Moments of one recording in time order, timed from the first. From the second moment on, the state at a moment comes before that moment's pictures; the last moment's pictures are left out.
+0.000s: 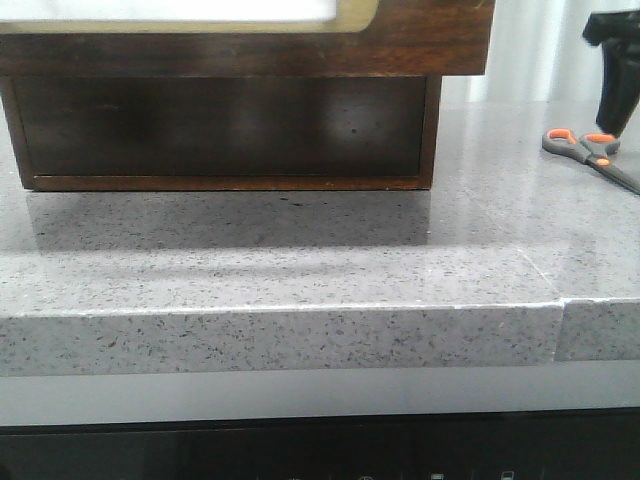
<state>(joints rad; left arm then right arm) -0.47 0.64 -0.97 0.12 0.94 -0.03 -0.06 1.79 -1.53 0.12 0.96 -0.06</state>
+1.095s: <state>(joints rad) -0.47 0.64 -0.97 0.12 0.94 -0.03 -0.05 1.96 -1.65 0.10 0.96 -0.12</state>
